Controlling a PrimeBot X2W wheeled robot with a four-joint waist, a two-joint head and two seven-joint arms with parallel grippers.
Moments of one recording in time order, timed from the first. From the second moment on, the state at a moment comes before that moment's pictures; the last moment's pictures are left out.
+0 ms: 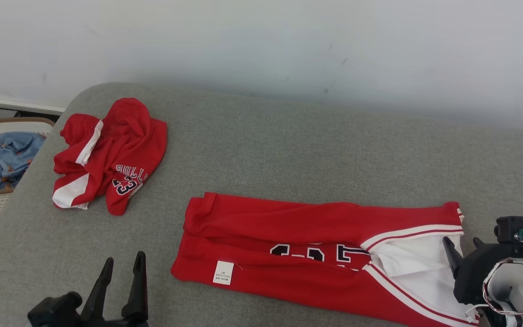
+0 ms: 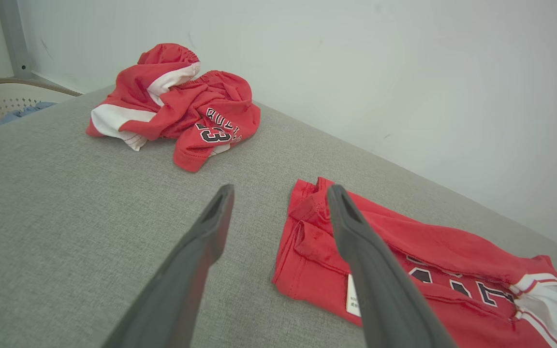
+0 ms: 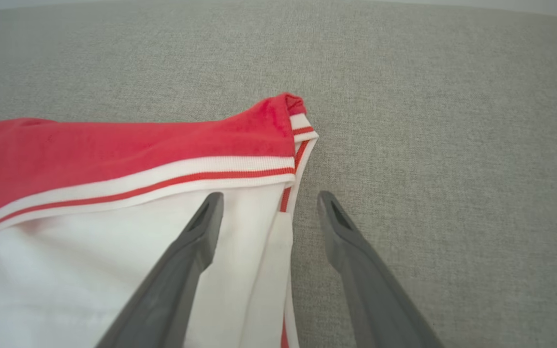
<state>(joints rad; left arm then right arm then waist) -0.04 0.26 -0.39 0.16 -0.63 0.12 -0.25 -0.34 -0.43 0.45 0.63 0.80 -0.11 0.07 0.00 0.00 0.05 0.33</state>
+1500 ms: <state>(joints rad) -0.04 0.23 -0.35 0.17 -0.60 0.12 -0.25 -0.44 -0.48 0.45 0.78 0.81 -0.03 0.19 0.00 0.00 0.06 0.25</state>
